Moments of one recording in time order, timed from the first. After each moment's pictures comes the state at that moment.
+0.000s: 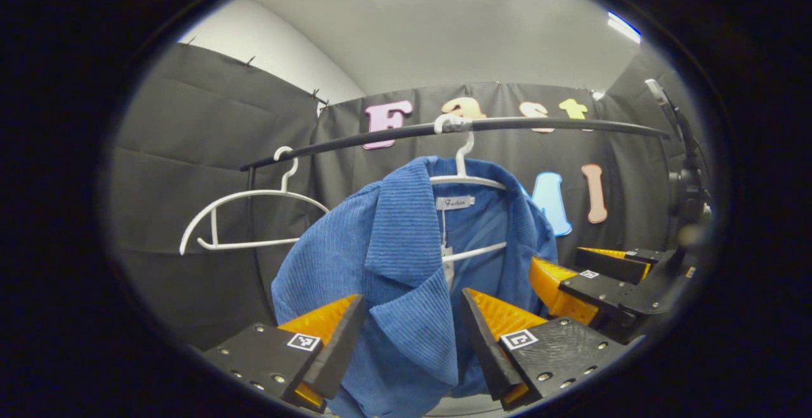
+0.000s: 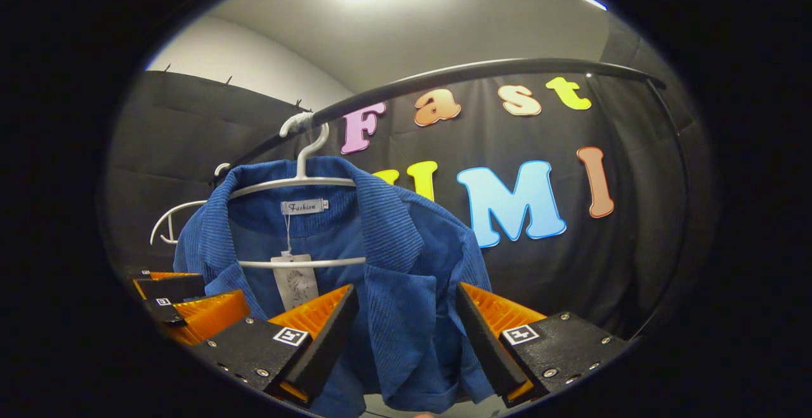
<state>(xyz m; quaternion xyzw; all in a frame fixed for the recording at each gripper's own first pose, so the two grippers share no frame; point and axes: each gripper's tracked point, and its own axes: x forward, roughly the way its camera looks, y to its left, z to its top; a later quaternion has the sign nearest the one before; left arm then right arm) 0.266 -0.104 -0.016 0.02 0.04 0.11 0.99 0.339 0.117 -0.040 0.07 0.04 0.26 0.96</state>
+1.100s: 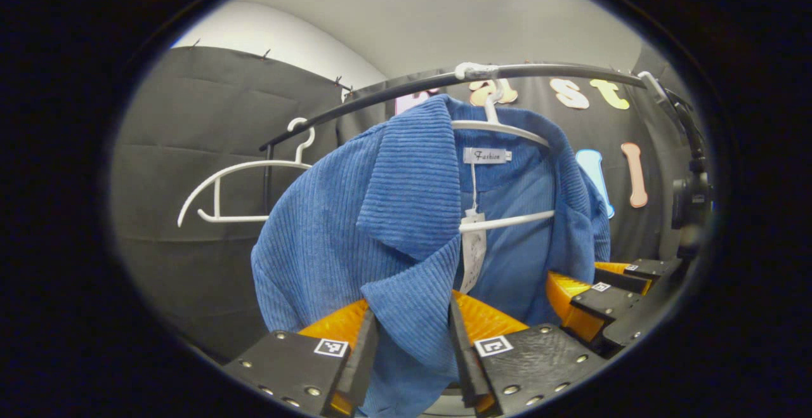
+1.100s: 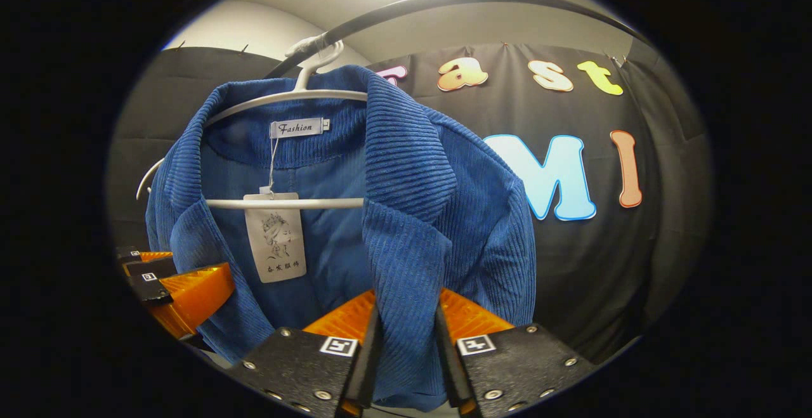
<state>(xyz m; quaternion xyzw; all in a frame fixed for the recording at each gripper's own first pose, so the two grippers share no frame) 0.298 -0.087 -0.065 0.01 0.07 0.17 0.98 0.366 0.152 -0.092 0.02 0.08 0.29 0.95</state>
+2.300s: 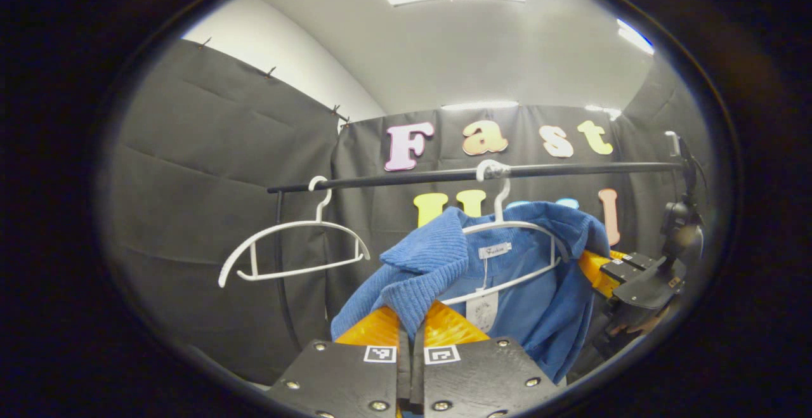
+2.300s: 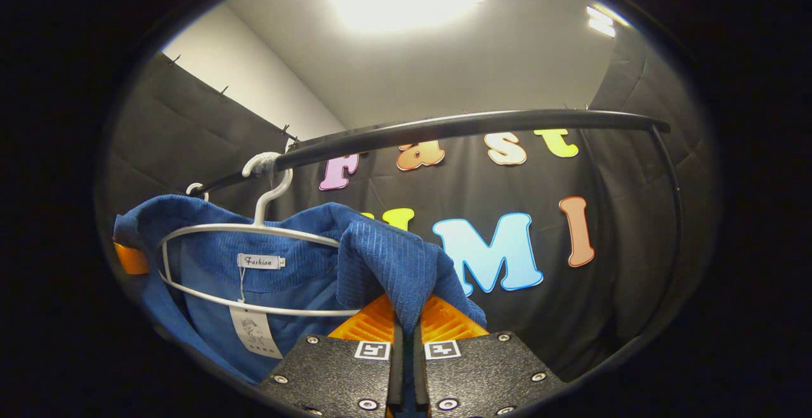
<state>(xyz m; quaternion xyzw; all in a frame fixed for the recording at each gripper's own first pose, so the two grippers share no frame) 0.240 -0.056 0.045 0.00 -0.02 0.13 0.99 0.385 0.089 0.026 0.05 -0.08 0.19 0.98</state>
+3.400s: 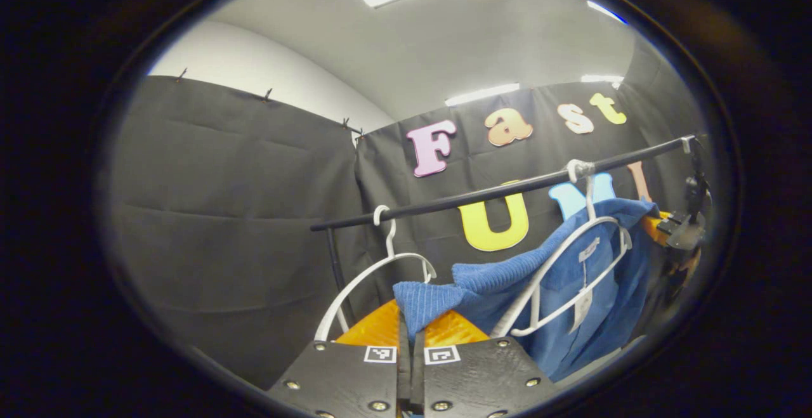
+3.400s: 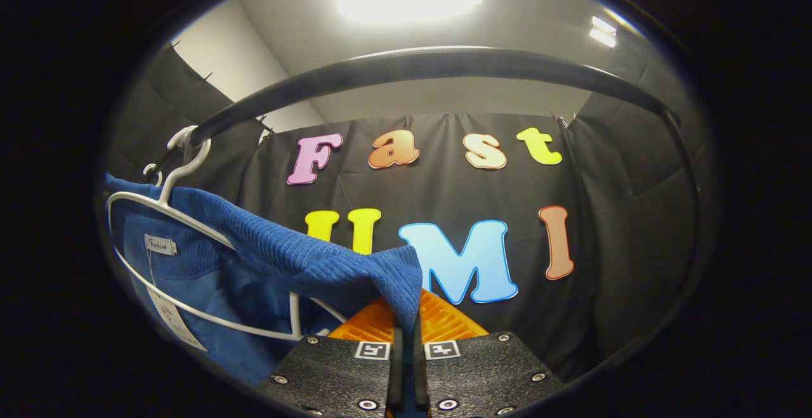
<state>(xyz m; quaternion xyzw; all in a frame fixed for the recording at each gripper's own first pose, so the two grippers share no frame) 0.253 0.067 0.075 0.09 0.01 0.17 0.98 0.459 0.059 0.013 0.03 -0.09 0.14 0.99</state>
